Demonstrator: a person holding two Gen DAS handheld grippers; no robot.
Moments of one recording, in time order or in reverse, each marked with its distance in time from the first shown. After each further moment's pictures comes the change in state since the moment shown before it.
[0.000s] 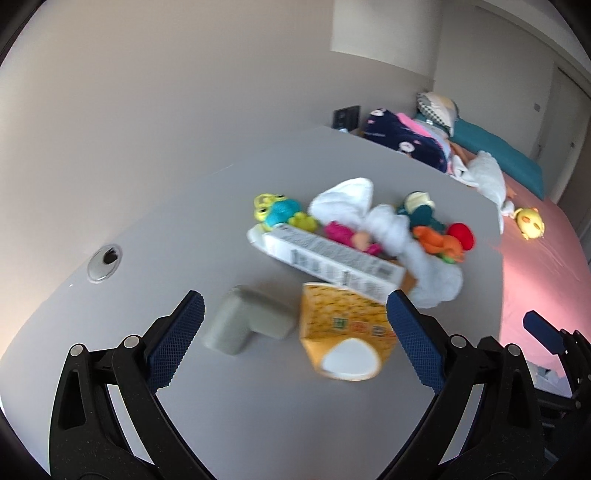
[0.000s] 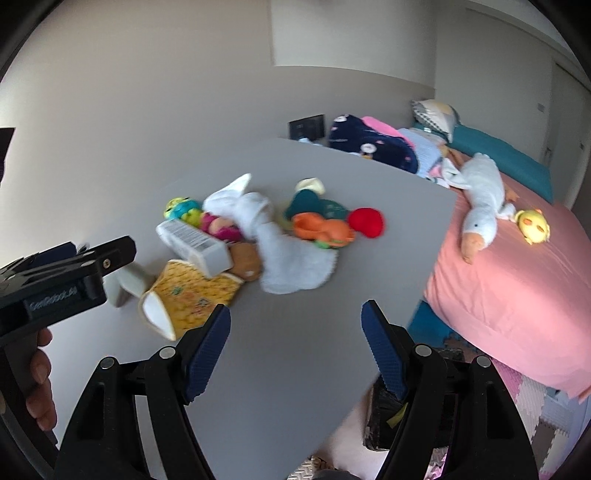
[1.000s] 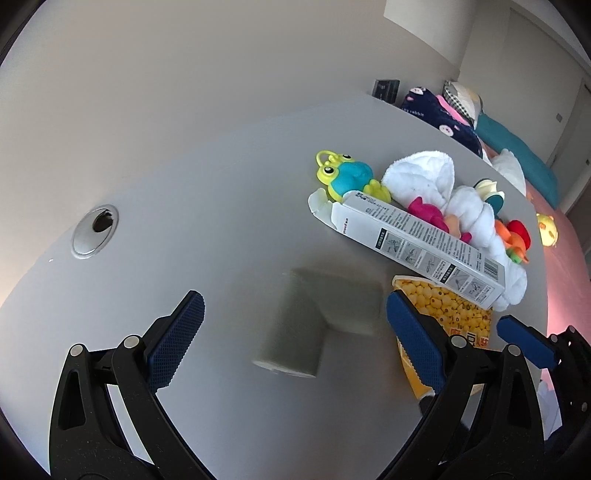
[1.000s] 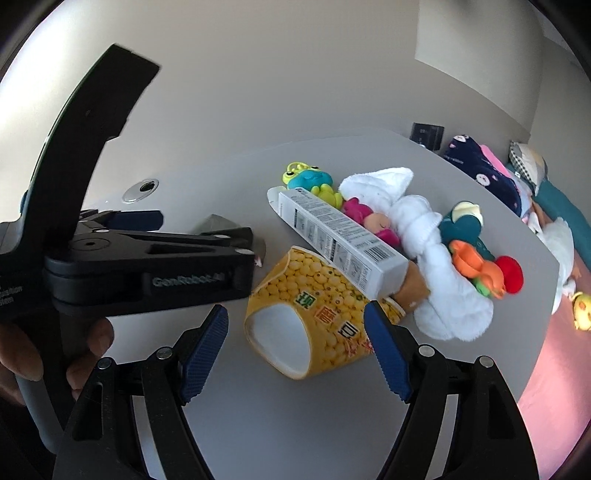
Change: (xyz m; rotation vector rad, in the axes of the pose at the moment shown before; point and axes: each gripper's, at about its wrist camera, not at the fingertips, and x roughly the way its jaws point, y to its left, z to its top) left arm 0.069 0.055 -0.007 -0.078 0.116 -0.005; right arm 0.059 0.098 0.006 -0.317 0.059 0.200
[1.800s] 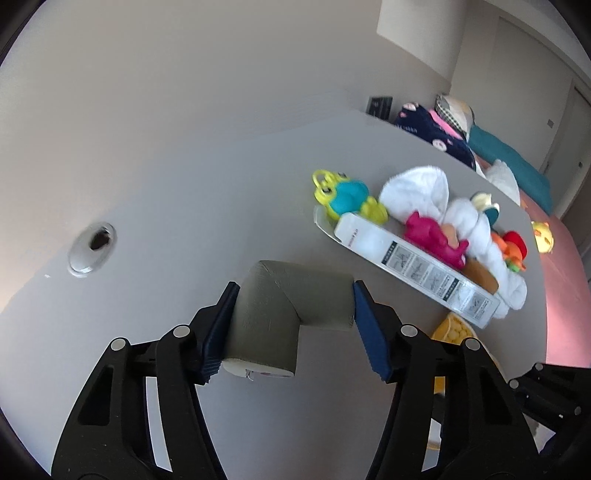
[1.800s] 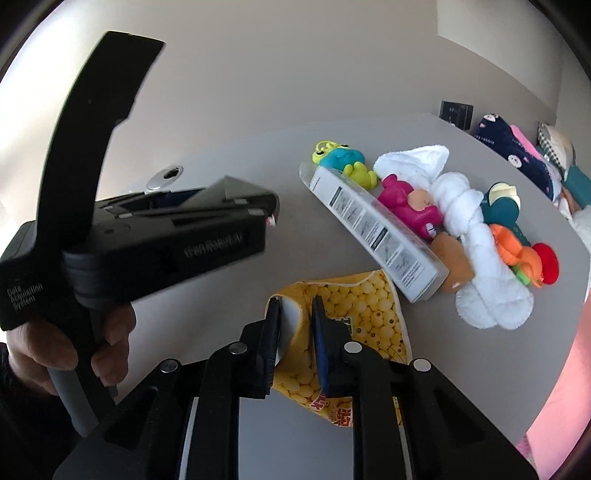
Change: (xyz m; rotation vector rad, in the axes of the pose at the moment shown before) left arm -0.009 0.007 0.000 0.011 -0.098 -0.015; right arm 0.005 -0.008 -0.003 0.054 0.054 0.154
